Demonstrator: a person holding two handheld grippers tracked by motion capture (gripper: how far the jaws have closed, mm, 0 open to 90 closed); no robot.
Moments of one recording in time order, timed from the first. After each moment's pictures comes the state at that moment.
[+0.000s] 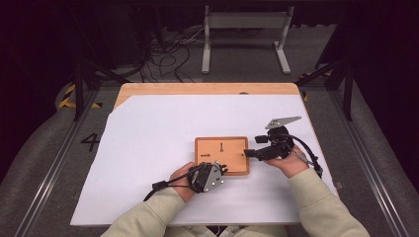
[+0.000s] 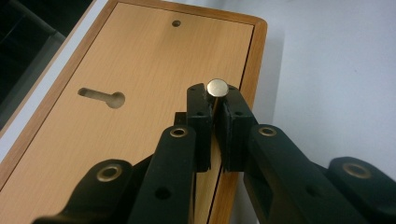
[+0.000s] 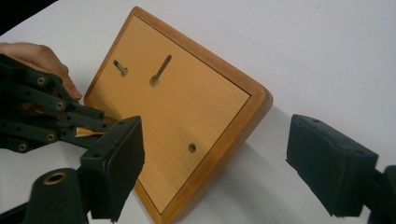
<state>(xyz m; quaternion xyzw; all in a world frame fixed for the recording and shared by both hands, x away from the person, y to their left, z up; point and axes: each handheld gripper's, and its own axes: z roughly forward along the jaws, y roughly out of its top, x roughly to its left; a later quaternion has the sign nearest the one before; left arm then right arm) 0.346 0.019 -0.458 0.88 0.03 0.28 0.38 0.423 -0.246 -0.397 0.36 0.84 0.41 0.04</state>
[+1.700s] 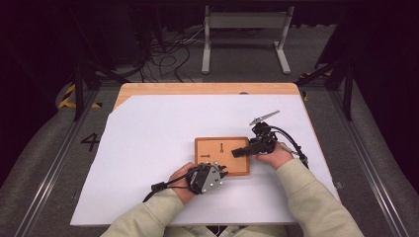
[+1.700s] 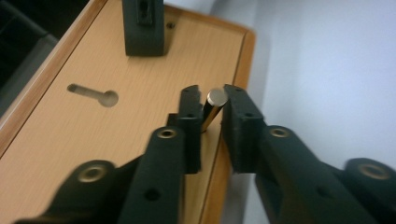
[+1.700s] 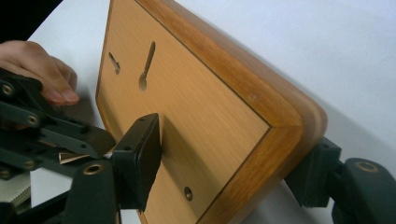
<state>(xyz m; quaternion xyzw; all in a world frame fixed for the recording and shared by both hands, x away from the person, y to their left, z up) 0.340 0.025 -0.450 0.88 0.03 0.25 0.41 0.461 -0.222 -0.426 0.35 0.85 0.39 -0.08</state>
